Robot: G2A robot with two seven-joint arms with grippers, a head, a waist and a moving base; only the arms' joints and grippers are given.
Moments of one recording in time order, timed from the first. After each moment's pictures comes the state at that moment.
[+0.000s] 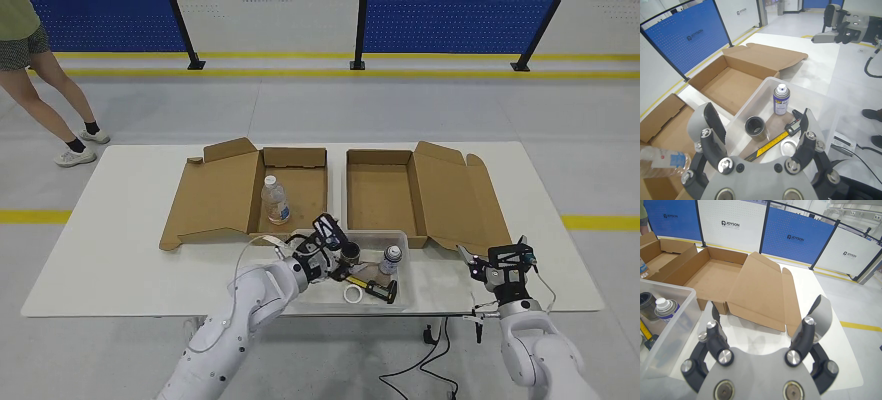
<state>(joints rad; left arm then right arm) 1.26 -1.33 -1.10 -1.63 1.43 -0.46 -0.25 -1.73 -1.15 1.60 -1.80 -1.33 0.00 0.00</state>
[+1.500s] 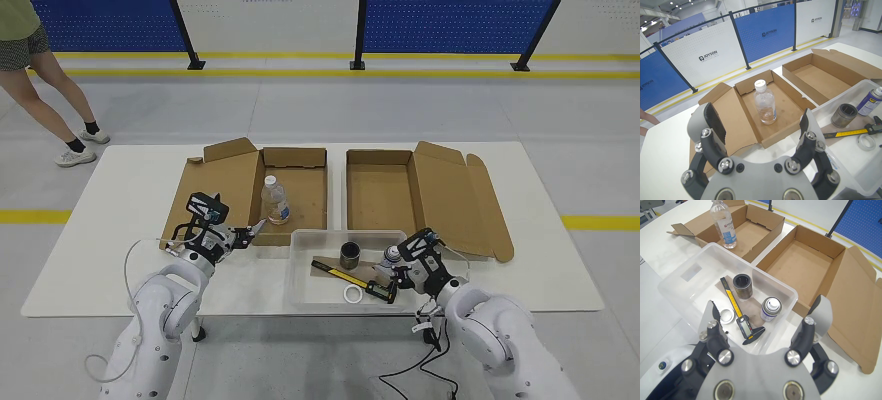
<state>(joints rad) 1.45 -1.26 -1.54 -1.77 1.42 -0.36 -0.20 -1.52 -1.16 1.34 -1.93 -1.18 -0.26 0.56</state>
